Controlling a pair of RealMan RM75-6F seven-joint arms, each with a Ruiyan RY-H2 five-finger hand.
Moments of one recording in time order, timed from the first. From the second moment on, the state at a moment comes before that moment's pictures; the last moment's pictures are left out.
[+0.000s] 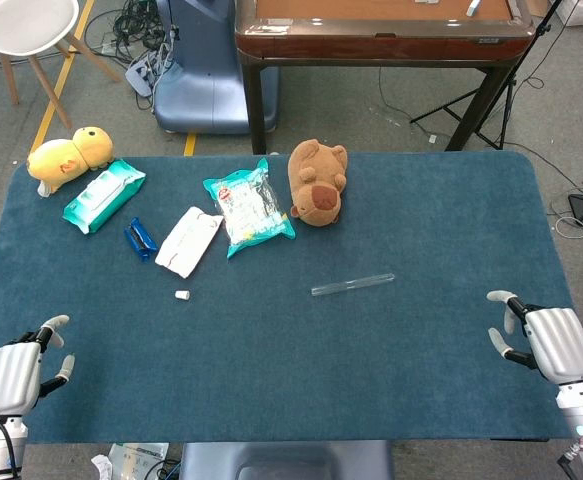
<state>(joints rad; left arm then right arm) -0.09 -1.22 -0.04 -1.81 1.40 1.56 0.35 0.16 -1.04 0.04 -1.68 -1.54 1.43 0.03</state>
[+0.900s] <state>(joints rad) -0.37 -1.14 -0.11 -1.67 1.55 1.23 0.02 0.23 -0.97 0.12 -1.82 -1.47 1.37 -0.08</state>
